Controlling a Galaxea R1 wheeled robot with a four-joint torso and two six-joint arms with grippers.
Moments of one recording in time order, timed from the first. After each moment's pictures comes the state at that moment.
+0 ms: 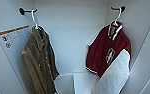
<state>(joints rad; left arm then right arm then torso) 1.51 3.07 -2.77 0.16 -0.04 -0.03 -1.50 3.06 -2.72 -0.06 -0.03 0.18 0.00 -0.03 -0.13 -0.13</state>
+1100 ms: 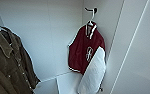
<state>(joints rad) 1.46 3.04 -2.67 0.17 -0.02 -0.02 -1.50 3.06 -2.72 -0.06 -0.03 0.18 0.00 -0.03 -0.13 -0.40</state>
